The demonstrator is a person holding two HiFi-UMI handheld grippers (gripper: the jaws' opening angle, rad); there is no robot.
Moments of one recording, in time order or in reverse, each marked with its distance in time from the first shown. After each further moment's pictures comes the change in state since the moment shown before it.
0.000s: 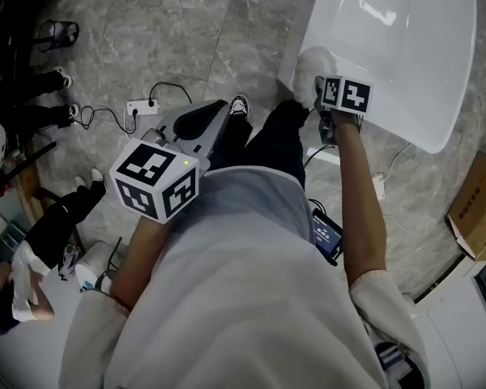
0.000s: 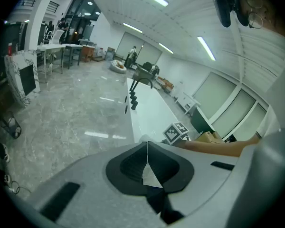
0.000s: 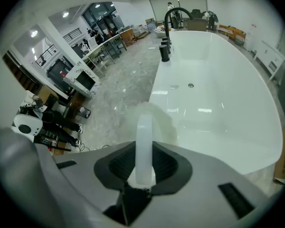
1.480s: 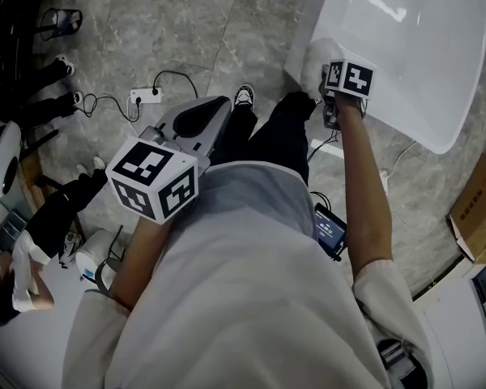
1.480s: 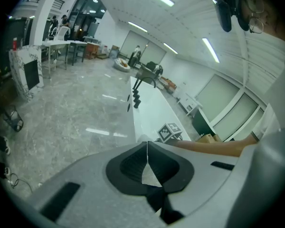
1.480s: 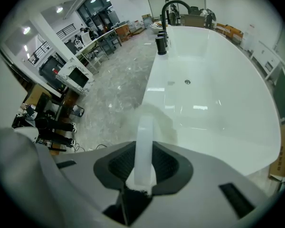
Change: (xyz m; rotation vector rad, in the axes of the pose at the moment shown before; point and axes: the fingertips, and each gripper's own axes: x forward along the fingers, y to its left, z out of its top) left arm -0.011 0.001 -0.005 -0.047 0.003 0.013; right arm 0.023 -0.009 0.004 0.020 0.034 -0.062
